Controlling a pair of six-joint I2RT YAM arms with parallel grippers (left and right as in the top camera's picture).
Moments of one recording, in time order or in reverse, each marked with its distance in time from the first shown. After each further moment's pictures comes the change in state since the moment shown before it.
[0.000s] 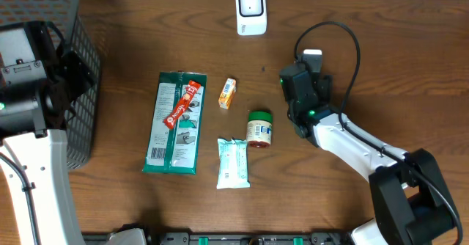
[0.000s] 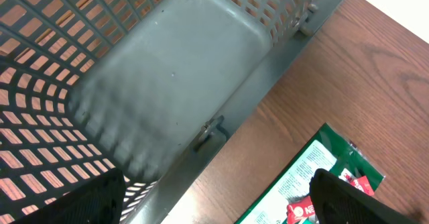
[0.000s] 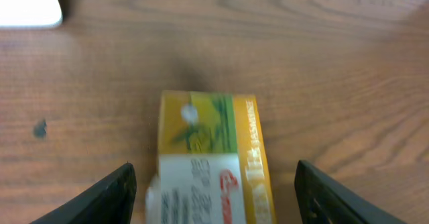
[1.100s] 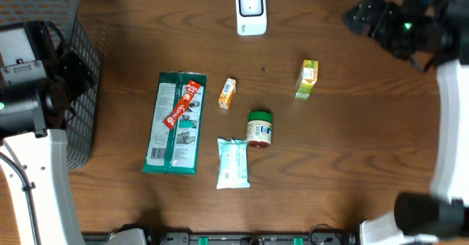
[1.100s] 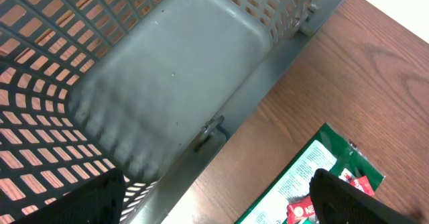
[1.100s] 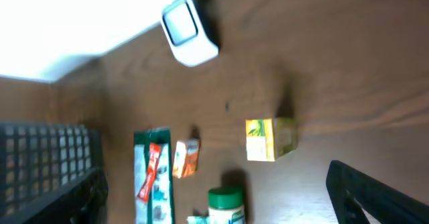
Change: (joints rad) left arm 0.000 0.001 0.000 0.000 0.000 0.000; right arm -0.537 0.024 1.080 -1.200 -1.085 0.134
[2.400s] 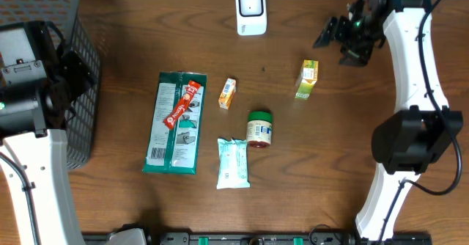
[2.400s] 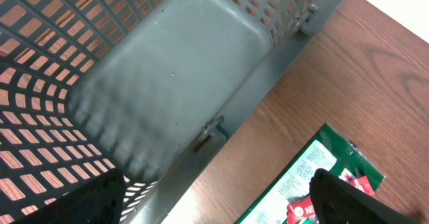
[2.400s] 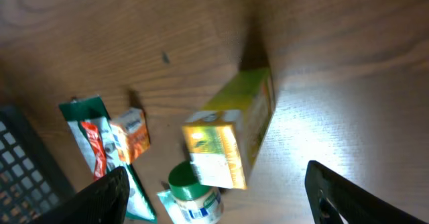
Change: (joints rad) left arm 0.000 0.000 0.000 0.000 0.000 0.000; right arm 0.083 0.466 0.269 -0.274 0.079 0.012
